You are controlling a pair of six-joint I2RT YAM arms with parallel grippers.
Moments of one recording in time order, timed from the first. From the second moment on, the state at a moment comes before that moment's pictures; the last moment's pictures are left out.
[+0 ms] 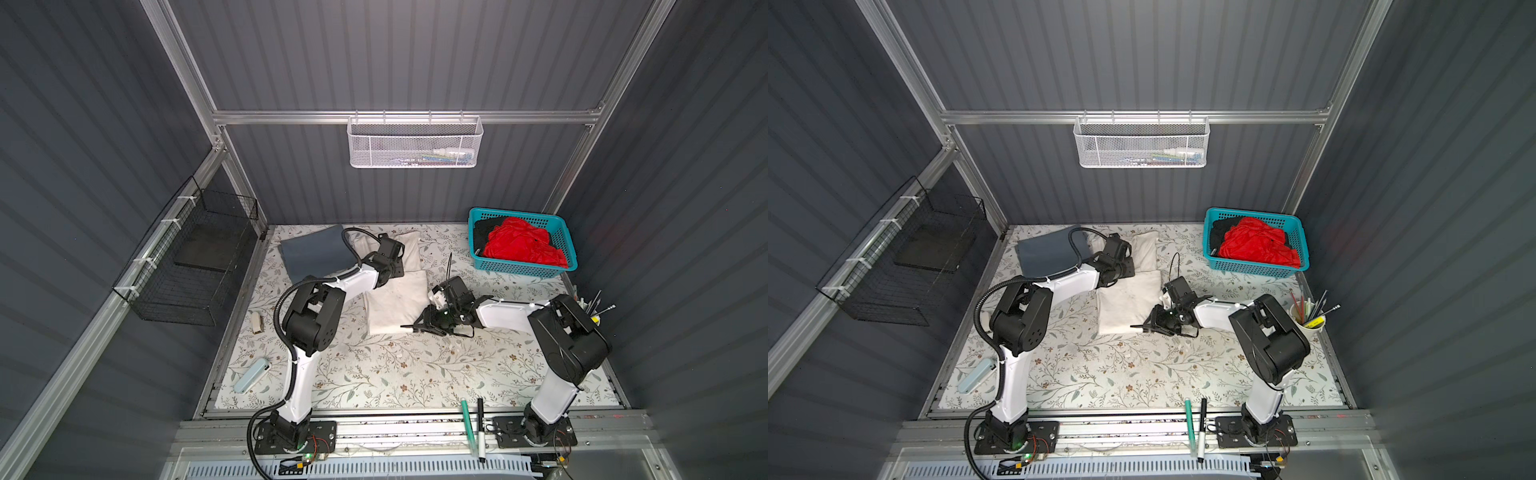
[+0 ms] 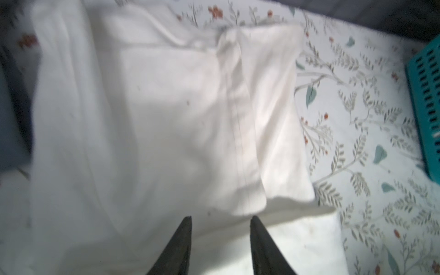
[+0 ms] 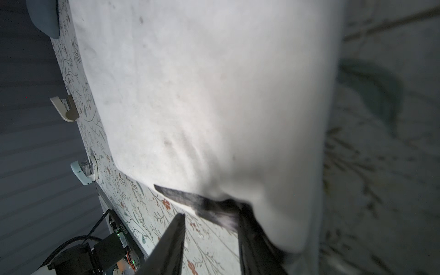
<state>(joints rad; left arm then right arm) -0.52 2.15 1.59 -0.21 -0.16 -0.48 0.56 1.77 0.87 -0.12 -0.51 0.76</state>
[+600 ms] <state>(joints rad) -0.51 1.67 0.96 -0.23 -0.02 -0.56 0.56 1.69 0.90 -0.31 -0.44 0.70</state>
